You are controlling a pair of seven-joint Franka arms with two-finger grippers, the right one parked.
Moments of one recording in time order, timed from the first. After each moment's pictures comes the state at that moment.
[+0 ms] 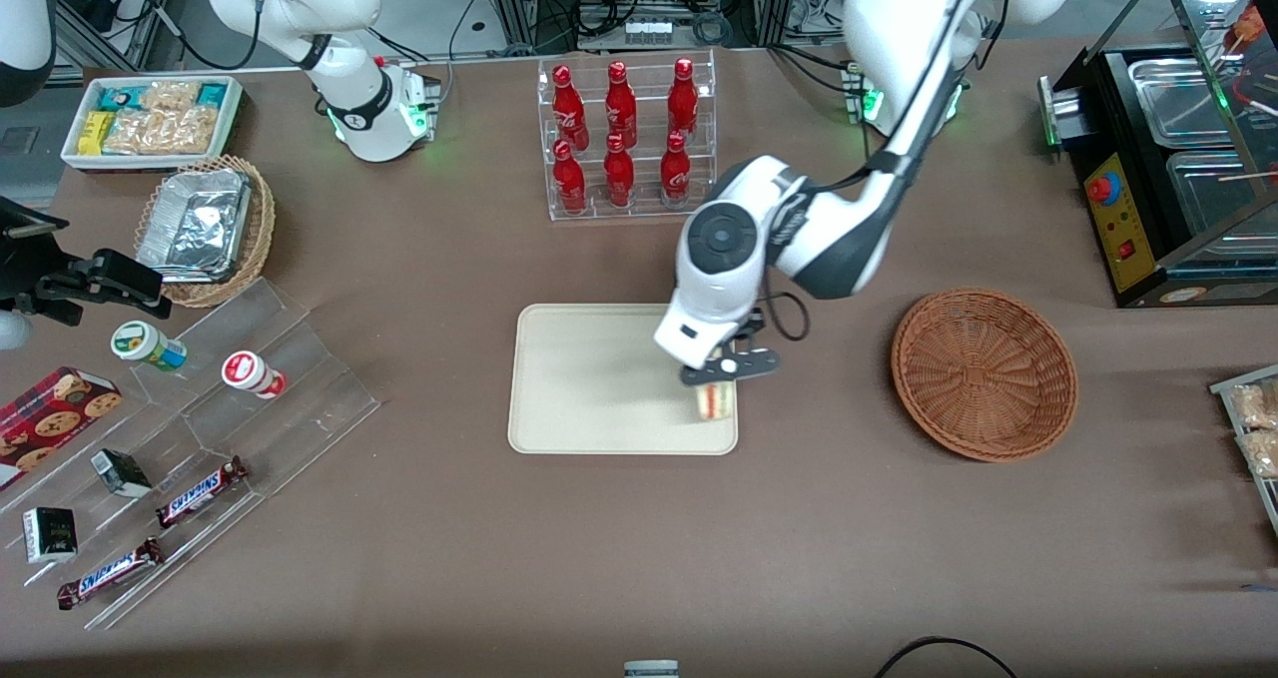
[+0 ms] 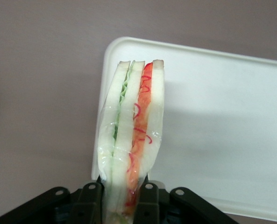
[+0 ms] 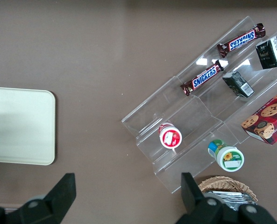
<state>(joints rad) -0.65 0.57 -0.07 -1.52 0.04 2.05 -0.85</state>
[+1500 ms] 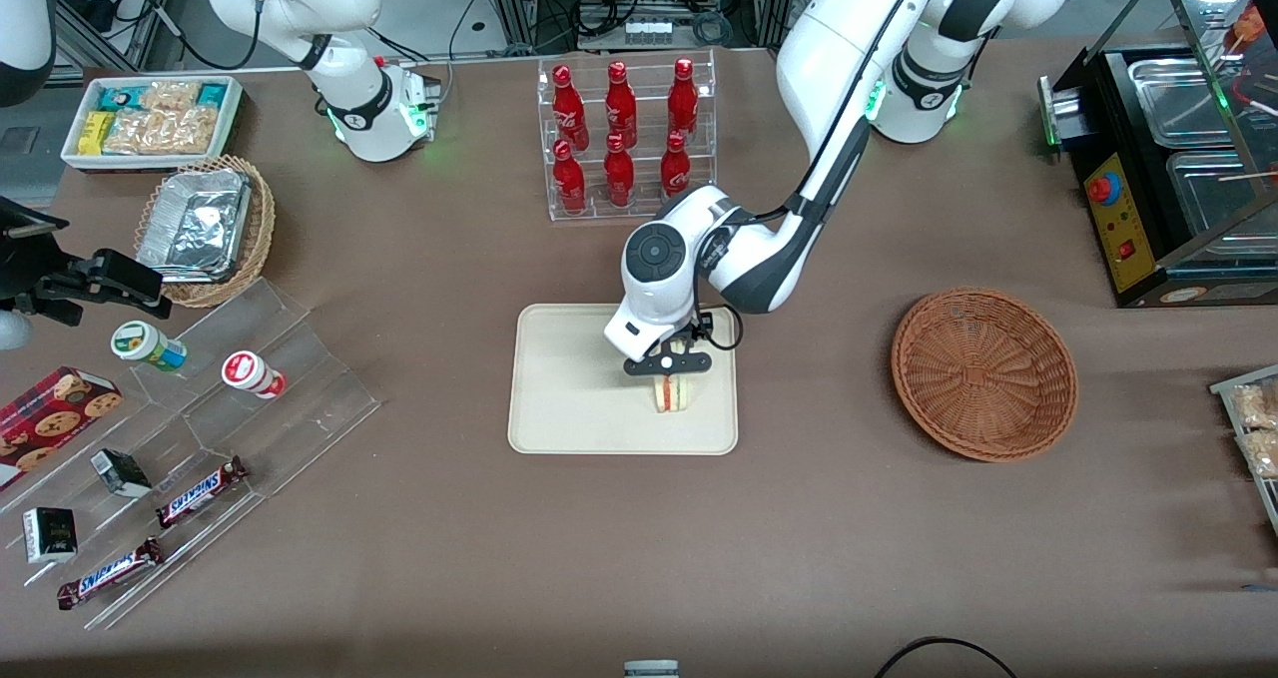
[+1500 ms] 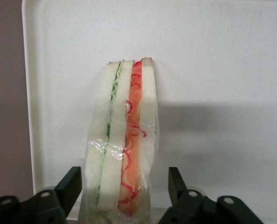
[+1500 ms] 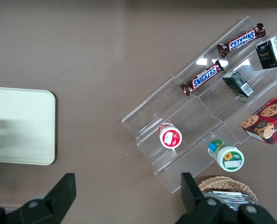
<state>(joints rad) -0.72 0.72 -0.06 -1.52 0.05 2.19 -0.85</state>
